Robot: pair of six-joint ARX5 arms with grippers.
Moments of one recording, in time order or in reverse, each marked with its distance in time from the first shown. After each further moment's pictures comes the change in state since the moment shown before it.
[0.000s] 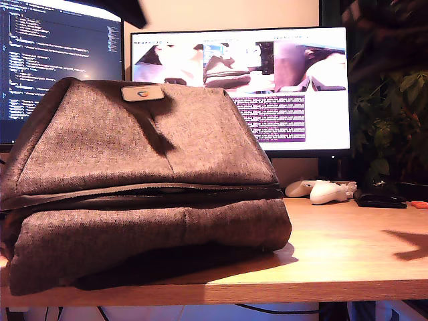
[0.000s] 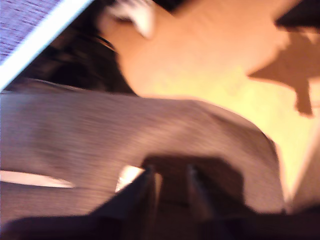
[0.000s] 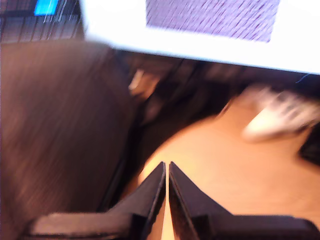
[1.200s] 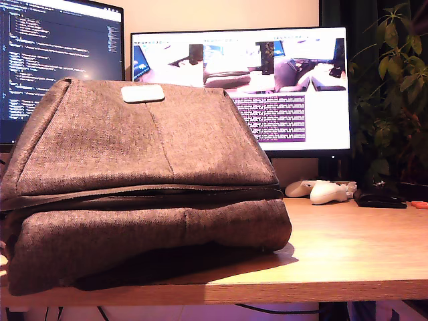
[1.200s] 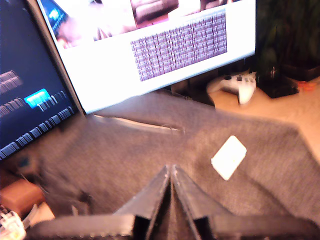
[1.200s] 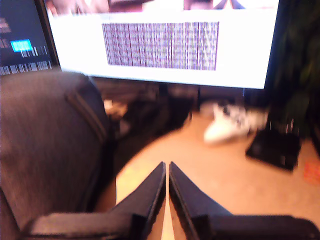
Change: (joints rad) left arm 0.147 -0.779 -0.562 0.190 -0.032 -0.174; right arm -0.085 -0.285 0.000 -0.278 -0.049 -0.011
